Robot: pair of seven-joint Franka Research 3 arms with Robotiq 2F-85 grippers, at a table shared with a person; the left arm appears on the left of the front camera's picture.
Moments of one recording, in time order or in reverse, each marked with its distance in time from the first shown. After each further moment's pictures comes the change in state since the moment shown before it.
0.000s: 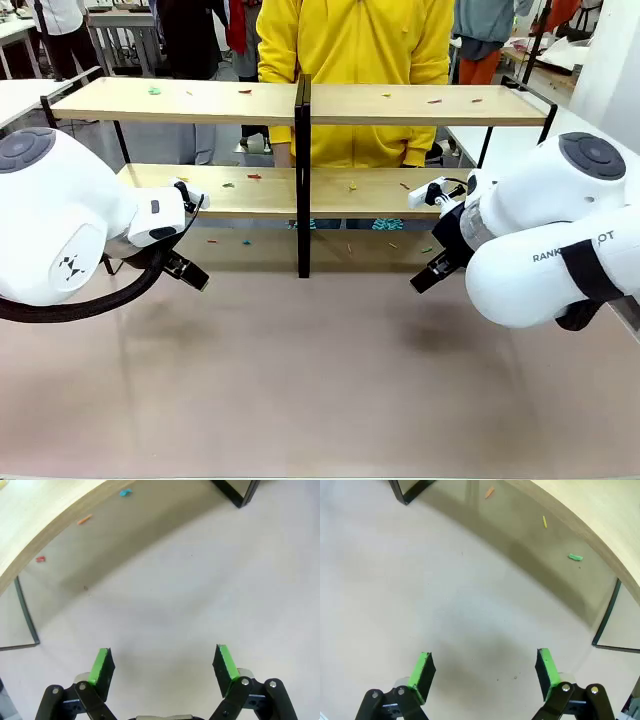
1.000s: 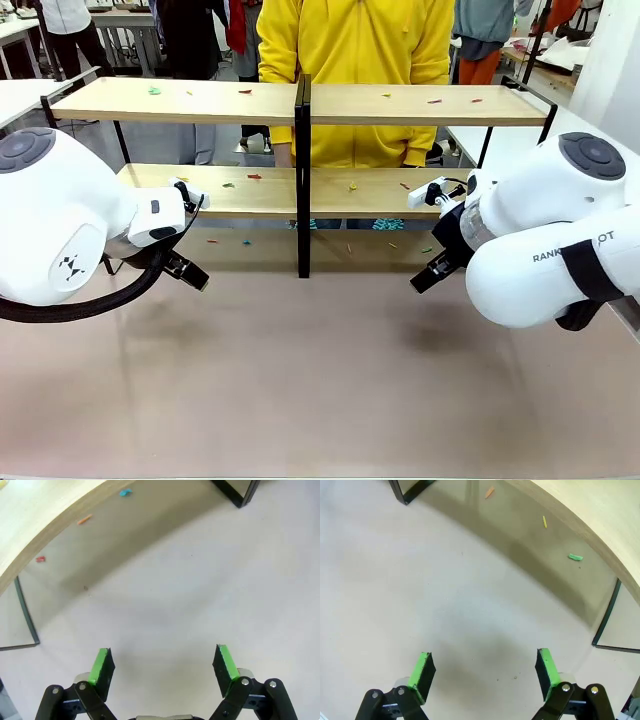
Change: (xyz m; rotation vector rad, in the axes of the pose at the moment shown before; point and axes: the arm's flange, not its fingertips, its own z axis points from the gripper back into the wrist) left arm 0.000 0.000 0.000 0.000 0.000 0.000; right arm 0.000 0.000 0.000 0.000 0.000 0.001
